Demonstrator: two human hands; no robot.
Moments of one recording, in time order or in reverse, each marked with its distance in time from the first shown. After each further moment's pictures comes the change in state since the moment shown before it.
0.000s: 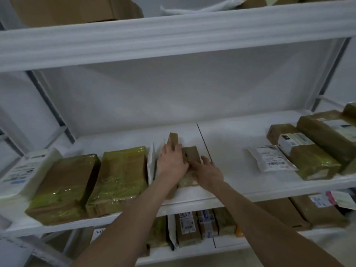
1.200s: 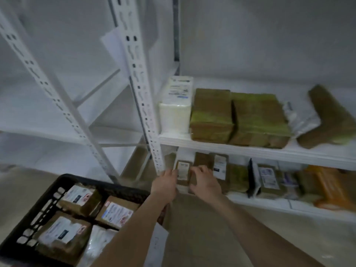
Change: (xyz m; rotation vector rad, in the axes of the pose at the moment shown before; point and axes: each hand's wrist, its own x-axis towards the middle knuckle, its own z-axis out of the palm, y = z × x) left_hand -0.278 -0.468 0.038 0.066 -0.357 -0.177; right_hand -0.133 -0.405 0.254 0.091 -0.215 -0.199
